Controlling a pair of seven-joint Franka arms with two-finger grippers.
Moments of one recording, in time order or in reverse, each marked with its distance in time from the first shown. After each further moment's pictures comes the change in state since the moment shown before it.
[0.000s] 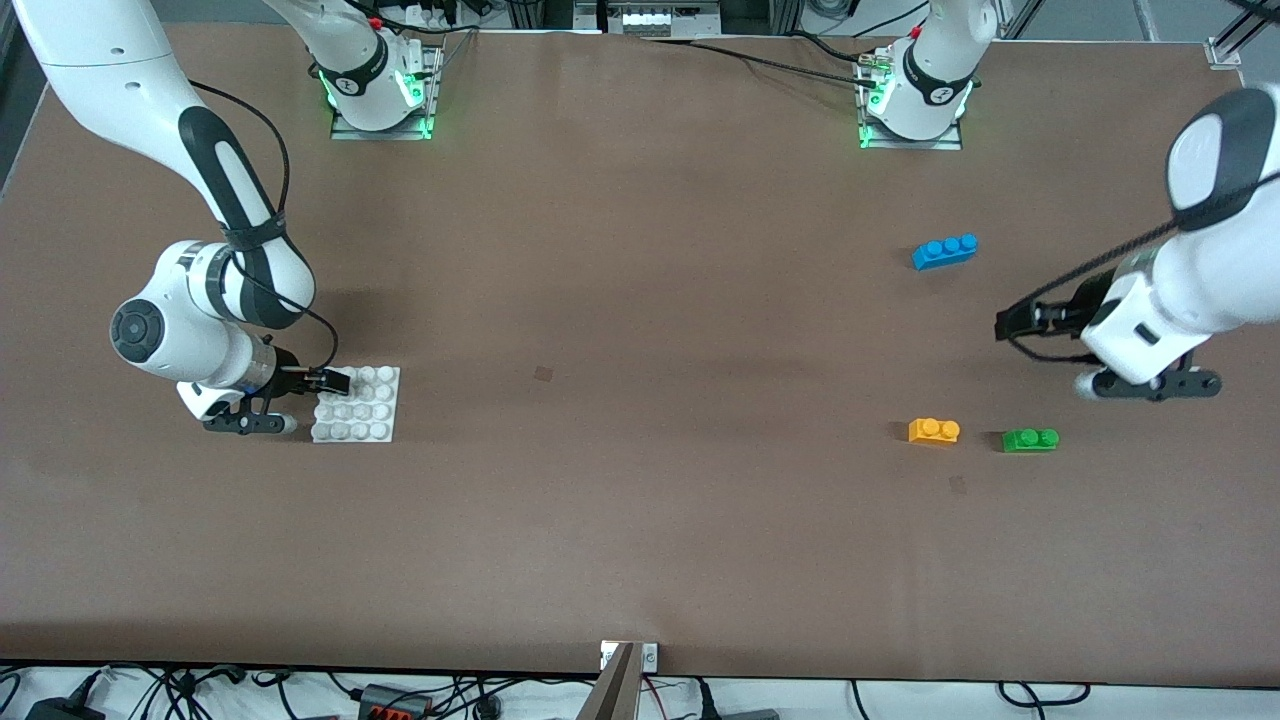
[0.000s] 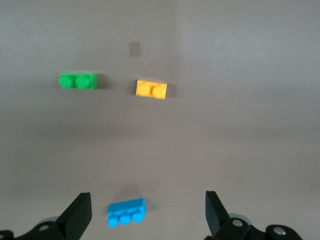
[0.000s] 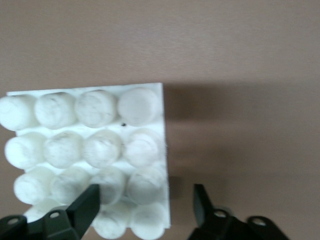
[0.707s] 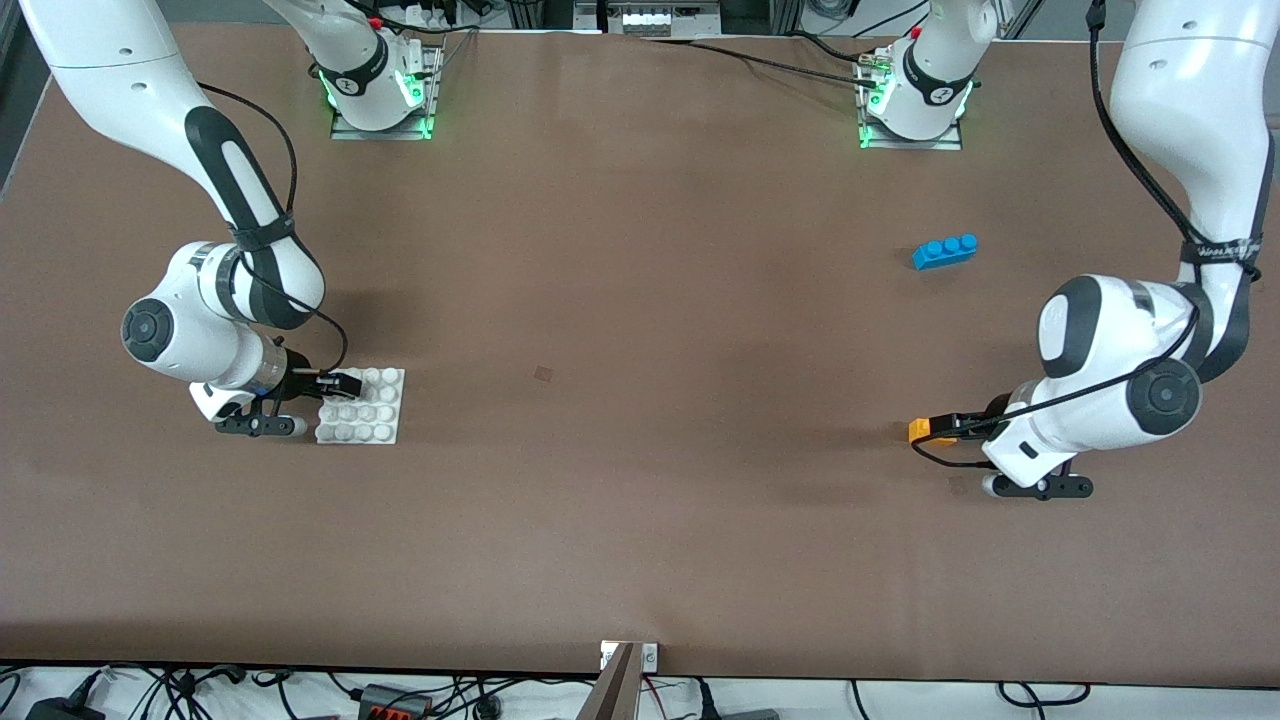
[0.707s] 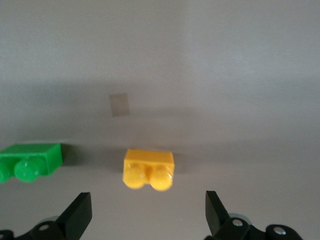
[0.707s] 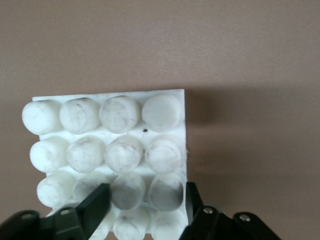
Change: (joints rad) left arm -0.012 0.326 -0.004 -0.003 0.131 0.379 0.000; right arm 0.002 0.005 0.023 0.001 0.032 0.024 0.002
